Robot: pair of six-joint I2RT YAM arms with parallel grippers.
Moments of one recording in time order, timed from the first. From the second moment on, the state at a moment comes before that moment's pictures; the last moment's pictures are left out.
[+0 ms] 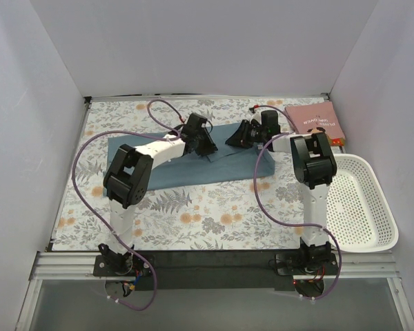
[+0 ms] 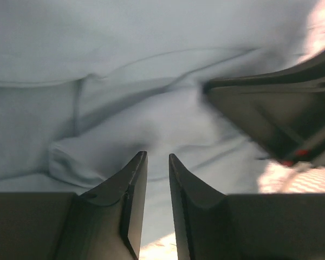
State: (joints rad) left arm -0.56 2.05 1.48 -0.21 0.03 -0.95; right arm 0.25 2.23 1.39 0.25 -0.76 0.63
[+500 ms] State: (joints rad) left arm -0.49 2.00 1.42 -0.24 0.00 -0.81; right arm 0.20 2.12 1.24 0.30 -0.73 0.62
